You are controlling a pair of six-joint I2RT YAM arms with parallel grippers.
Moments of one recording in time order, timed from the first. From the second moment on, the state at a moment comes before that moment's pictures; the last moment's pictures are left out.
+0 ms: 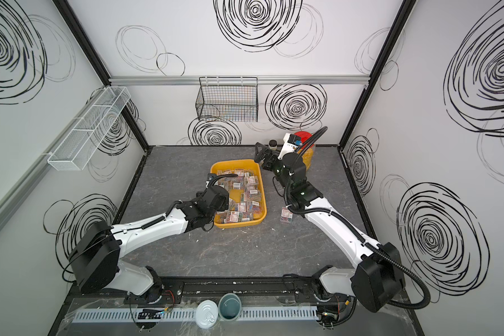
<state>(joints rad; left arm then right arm) -0.75 1.50 0.93 -0.23 -0.60 -0.52 0.54 1.30 1.05 0.18 0.14 0.65</state>
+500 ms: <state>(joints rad) -0.69 1.71 1.09 -0.27 -0.52 -0.52 0.36 1.24 1.00 0.14 0.08 0.79</state>
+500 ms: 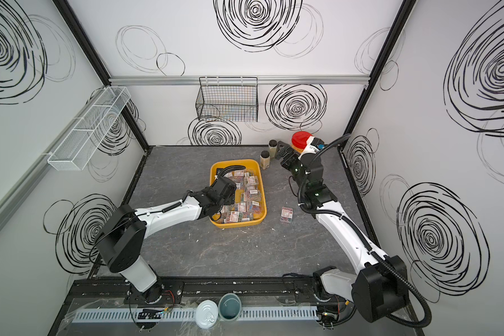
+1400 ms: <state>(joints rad) -0.61 2.03 1.36 -0.31 -0.49 -0.56 0.30 1.37 1.07 0.10 -0.10 0.84</state>
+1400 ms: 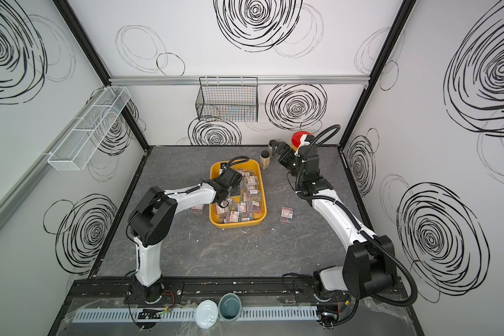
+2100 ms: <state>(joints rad) -0.59 2.16 1.54 -0.37 -0.53 -0.62 0.28 1.37 1.07 0.10 -0.12 0.86</state>
